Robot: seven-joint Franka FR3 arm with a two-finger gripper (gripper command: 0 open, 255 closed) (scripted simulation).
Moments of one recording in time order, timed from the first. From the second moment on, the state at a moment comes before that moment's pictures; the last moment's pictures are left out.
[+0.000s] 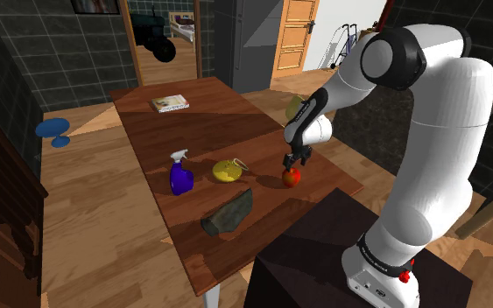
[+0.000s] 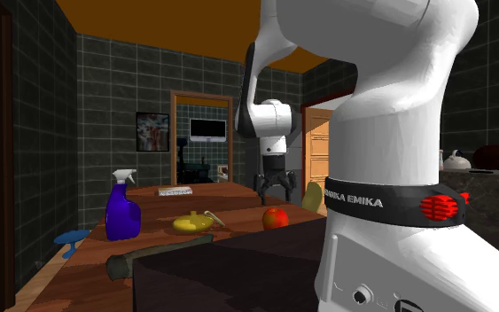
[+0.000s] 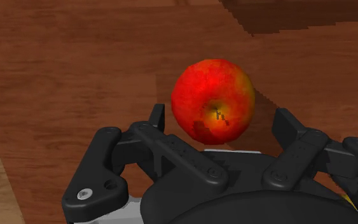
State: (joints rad) arm -0.13 0.37 -0.23 -2.41 0.08 2.73 -0.26
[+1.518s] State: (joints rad) arm -0.12 0.33 -0.24 -2.42 0.06 2.70 -0.24
